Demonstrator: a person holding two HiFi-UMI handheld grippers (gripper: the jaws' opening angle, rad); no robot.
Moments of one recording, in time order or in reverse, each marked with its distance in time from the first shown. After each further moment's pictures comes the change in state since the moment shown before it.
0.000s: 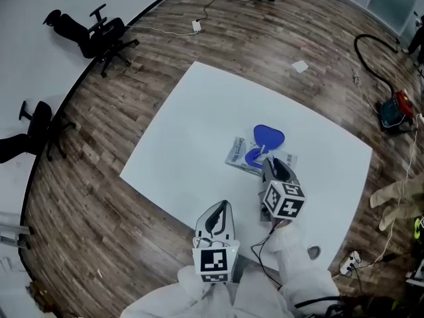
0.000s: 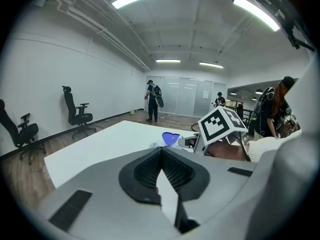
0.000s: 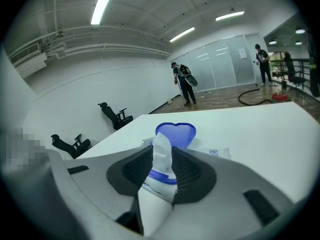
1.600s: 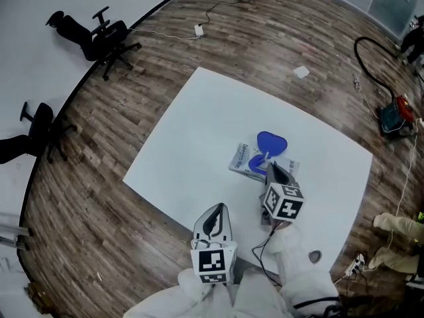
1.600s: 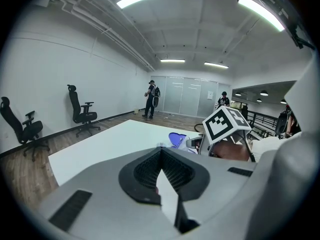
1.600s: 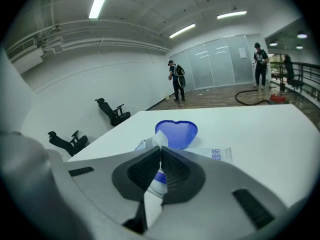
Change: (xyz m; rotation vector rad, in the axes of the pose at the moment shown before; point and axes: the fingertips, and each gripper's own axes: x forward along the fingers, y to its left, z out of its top) left arm 0.004 0.024 -0.003 -0.027 0.004 0.043; right arm 0.011 0.002 -0.005 -0.009 0.049 -0.037
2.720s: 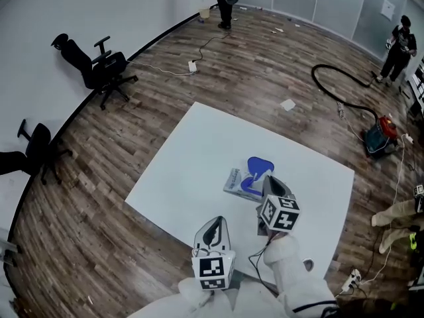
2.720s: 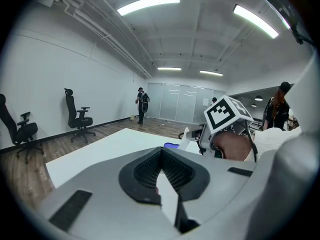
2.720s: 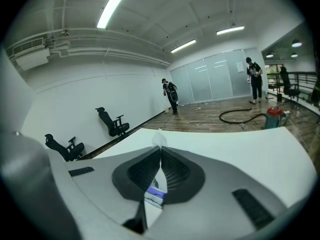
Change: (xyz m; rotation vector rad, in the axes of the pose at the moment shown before) left arm -0.013 -0.010 0.027 -0.006 -0.079 -0.051; right arm -0.044 0.012 0.065 -0.032 -0.145 -0.026
